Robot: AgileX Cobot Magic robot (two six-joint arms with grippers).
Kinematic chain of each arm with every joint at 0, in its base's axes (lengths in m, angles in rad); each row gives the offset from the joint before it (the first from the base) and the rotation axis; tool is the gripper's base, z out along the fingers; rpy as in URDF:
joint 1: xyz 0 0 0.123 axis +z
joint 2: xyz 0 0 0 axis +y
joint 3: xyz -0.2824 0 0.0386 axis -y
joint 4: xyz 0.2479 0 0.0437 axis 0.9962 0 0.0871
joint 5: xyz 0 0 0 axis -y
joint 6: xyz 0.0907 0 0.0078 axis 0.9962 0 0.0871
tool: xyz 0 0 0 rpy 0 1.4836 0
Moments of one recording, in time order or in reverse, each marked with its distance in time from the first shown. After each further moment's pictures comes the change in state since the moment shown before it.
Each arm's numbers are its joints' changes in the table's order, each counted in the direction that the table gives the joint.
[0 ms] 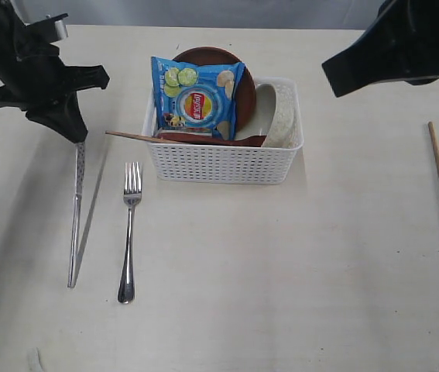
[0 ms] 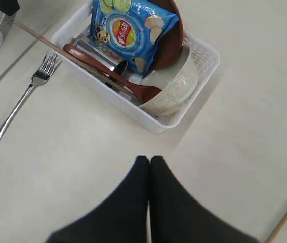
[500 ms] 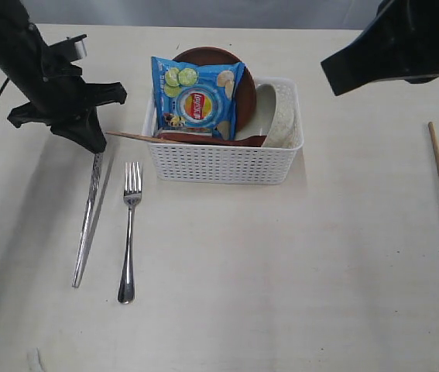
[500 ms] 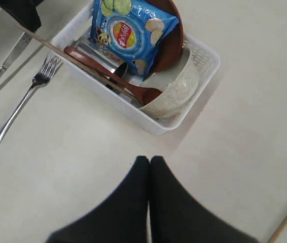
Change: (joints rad) left arm -0.030 0.095 0.000 -0.065 0.093 0.044; right arm 0.000 0.000 0.000 0.000 0.006 0.000
